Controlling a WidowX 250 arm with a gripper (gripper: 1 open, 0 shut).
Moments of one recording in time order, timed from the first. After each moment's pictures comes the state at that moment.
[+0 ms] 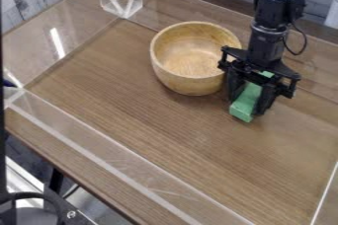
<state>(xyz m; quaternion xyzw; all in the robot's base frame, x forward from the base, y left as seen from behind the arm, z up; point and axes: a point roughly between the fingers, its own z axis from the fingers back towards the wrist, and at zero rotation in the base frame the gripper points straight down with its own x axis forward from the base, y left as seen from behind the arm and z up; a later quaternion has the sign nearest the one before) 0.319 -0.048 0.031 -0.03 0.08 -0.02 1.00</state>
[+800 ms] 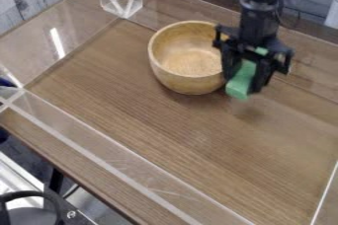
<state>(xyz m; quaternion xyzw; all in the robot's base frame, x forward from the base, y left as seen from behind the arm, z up) 0.316 -0.032 0.072 -0.04 0.04 -0.03 1.00</state>
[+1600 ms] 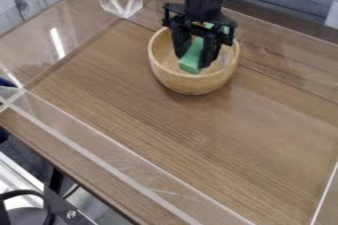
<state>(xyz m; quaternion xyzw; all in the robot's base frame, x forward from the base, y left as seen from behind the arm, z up) 0.315 0.037 0.066 -0.03 0.04 0.02 1.00</state>
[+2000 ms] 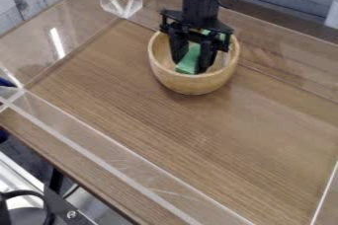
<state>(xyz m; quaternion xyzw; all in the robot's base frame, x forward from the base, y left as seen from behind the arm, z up) 0.316 0.041 0.056 -0.02 0.05 0.03 1.00</state>
